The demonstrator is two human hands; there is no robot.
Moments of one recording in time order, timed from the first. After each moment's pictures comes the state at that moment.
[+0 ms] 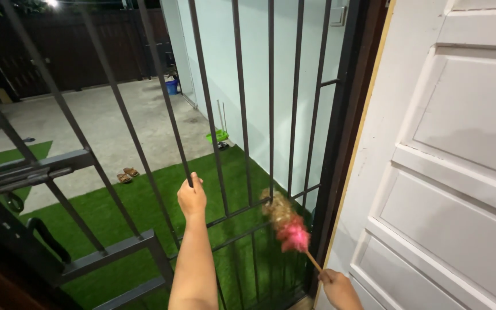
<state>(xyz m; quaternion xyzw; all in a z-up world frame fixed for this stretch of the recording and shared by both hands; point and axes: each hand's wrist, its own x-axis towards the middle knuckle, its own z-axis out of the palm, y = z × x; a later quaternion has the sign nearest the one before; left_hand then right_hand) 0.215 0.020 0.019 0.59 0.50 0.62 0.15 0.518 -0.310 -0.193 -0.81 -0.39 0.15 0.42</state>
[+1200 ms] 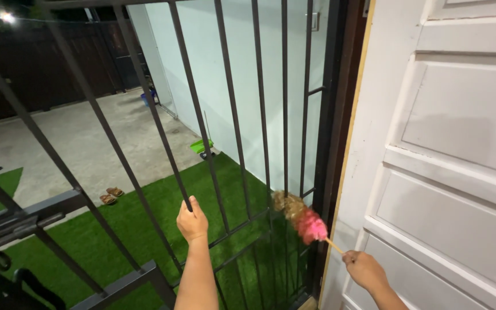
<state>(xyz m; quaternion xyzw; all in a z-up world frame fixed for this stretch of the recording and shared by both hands) 0.220 0.027 0.008 0.59 0.50 0.62 0.12 0.551 -0.315 -0.088 -0.92 -0.29 0.12 0.22</state>
